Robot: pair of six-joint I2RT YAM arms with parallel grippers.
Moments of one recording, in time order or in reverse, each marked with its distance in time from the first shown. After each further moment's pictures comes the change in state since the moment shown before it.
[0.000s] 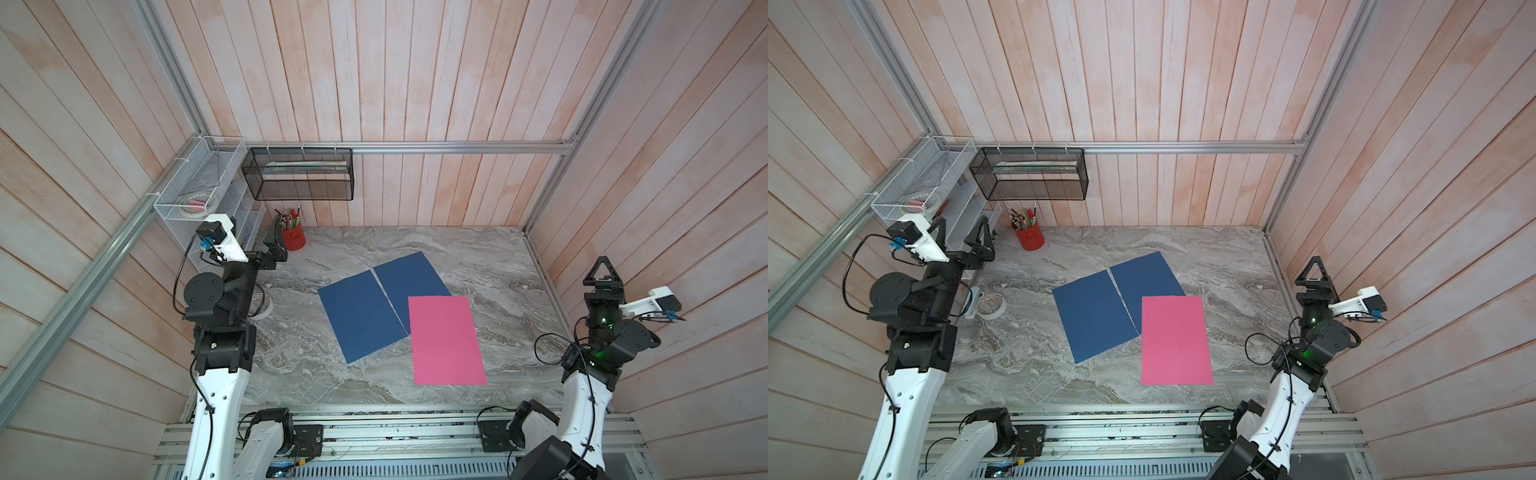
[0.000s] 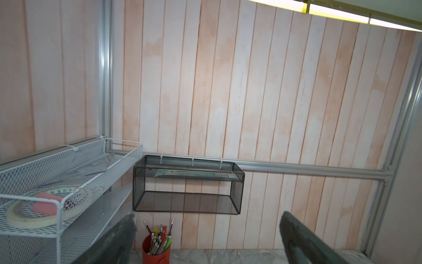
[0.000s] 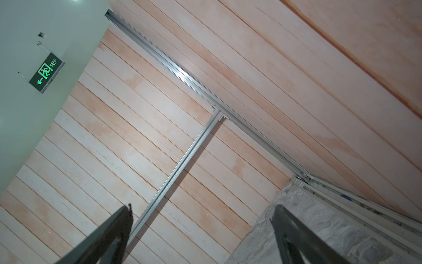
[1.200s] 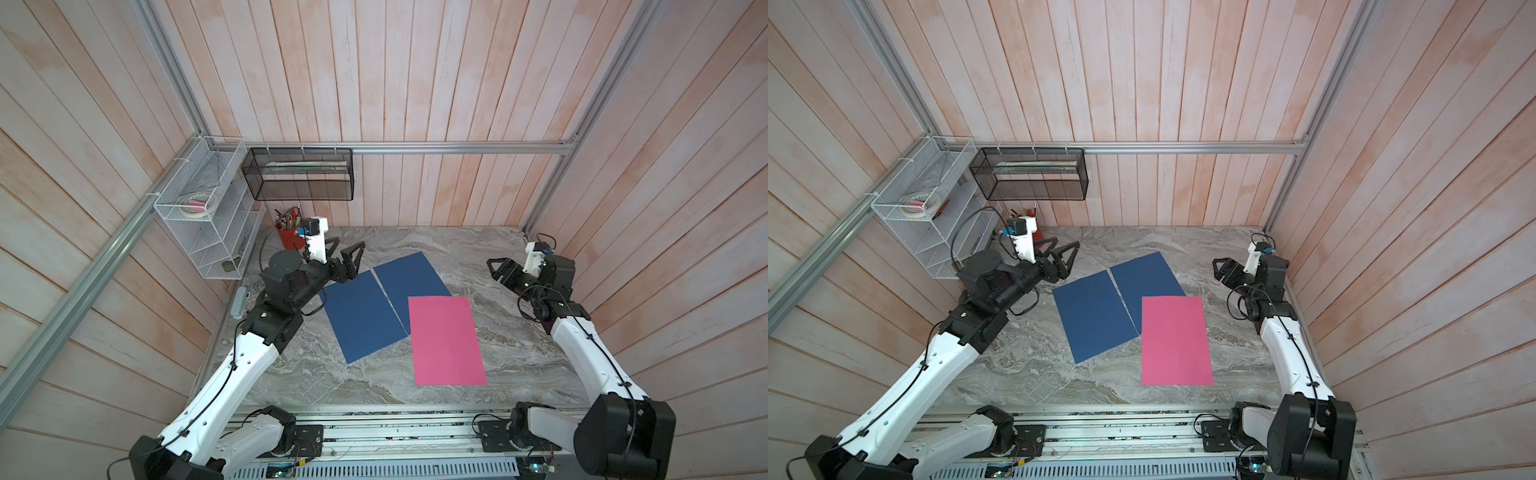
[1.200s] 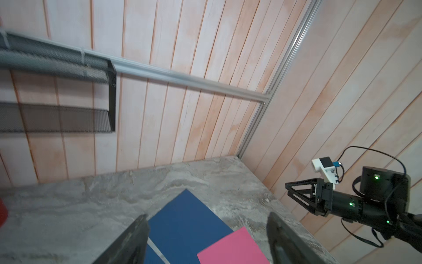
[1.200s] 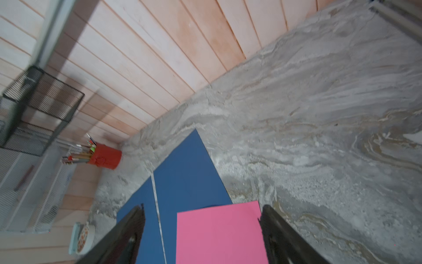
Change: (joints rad) left arm -0.554 0.232 0.018 -0.153 -0.065 -0.143; right arm 0.625 0.395 0.351 -0.777 0.018 -0.596
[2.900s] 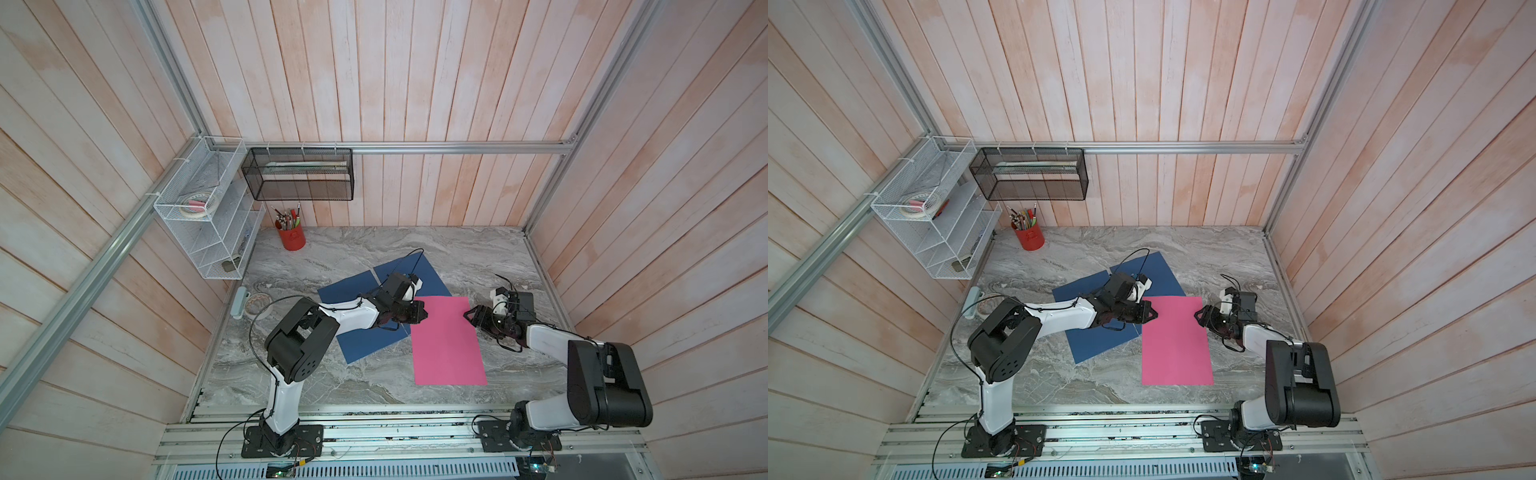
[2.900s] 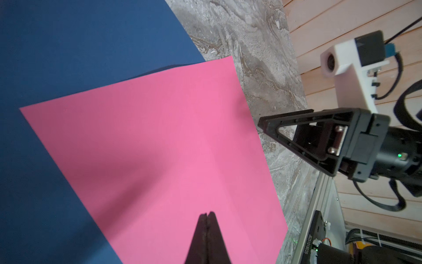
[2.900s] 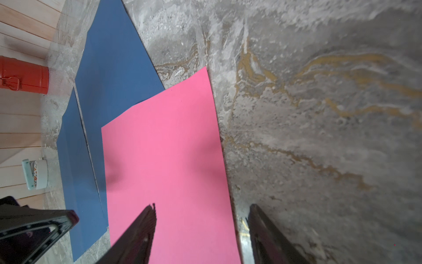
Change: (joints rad) left arm -0.271 0.884 0.180 0.036 0.301 -0.291; right arm 0.037 0.254 -0.309 0.160 -0.081 -0.068
